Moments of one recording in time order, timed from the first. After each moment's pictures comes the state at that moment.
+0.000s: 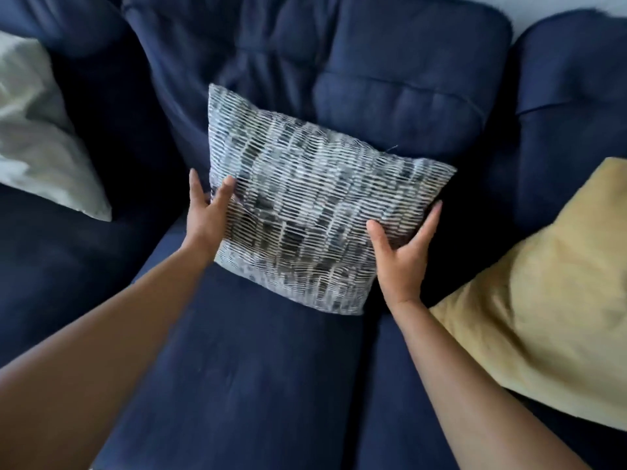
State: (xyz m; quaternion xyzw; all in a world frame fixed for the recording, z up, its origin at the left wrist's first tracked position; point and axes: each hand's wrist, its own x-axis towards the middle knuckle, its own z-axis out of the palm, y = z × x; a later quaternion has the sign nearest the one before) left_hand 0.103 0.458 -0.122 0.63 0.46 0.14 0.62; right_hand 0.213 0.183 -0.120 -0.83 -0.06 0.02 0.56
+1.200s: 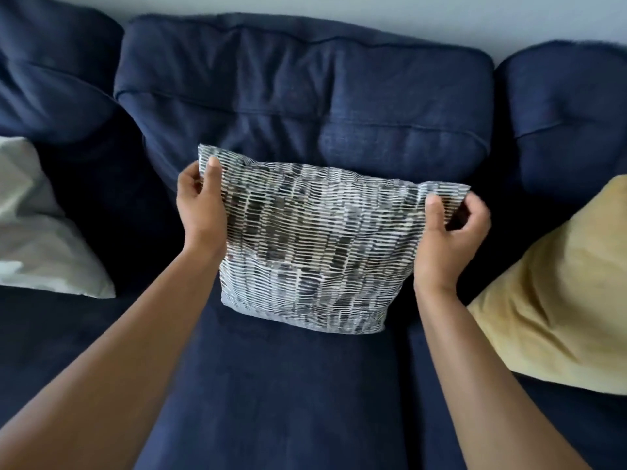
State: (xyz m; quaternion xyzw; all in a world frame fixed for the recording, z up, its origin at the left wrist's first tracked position) left_hand 0.173 0.522 -0.052 0.59 0.39 0.28 0.66; right_hand 0.244 0.243 -0.055 -0.78 0.13 -0.21 0.57
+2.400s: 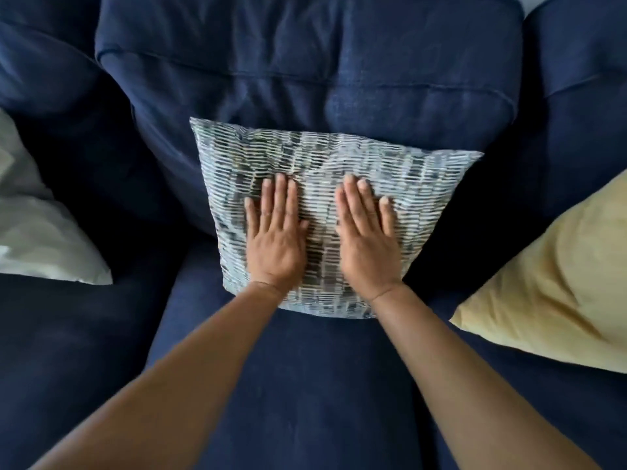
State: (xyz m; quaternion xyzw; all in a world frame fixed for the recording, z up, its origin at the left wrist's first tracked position) left_hand 0.147 0.446 -0.155 0.97 0.13 0.19 0.10; right_hand 0.203 0.291 -0.138 -0.92 -0.32 -0.19 0.12
